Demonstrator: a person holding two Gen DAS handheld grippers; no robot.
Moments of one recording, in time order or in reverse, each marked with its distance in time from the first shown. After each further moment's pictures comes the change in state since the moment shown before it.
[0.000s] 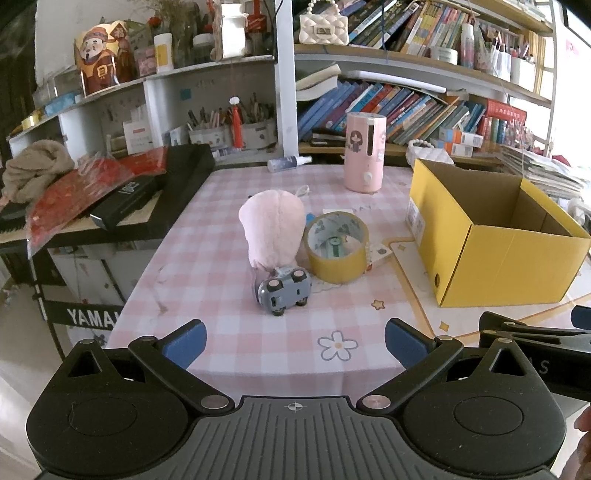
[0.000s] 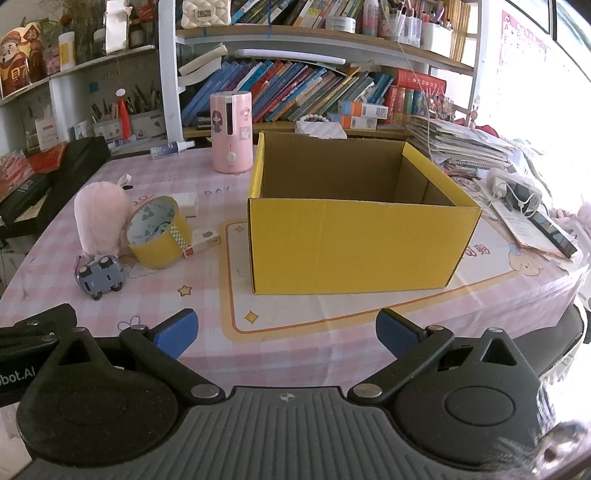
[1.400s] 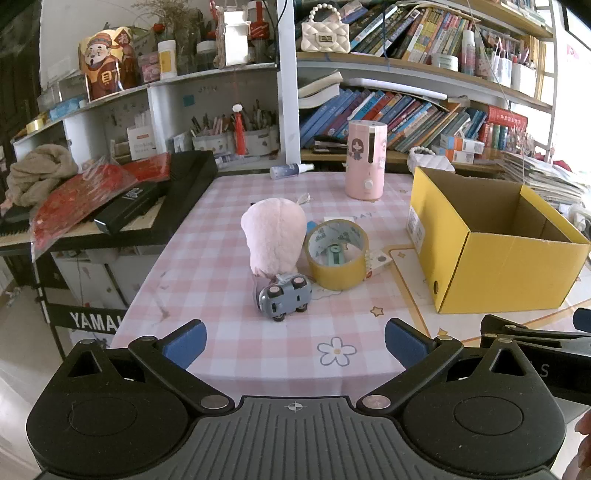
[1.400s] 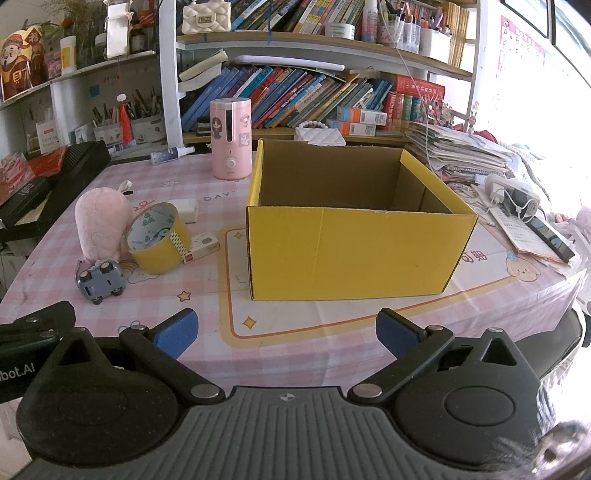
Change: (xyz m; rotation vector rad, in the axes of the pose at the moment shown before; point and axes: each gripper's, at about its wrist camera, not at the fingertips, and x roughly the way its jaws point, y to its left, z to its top) left arm -0.004 -0.002 0.000 -0.006 -0.024 0.005; right arm -0.005 -0.002 0.000 0.000 -0.020 0.001
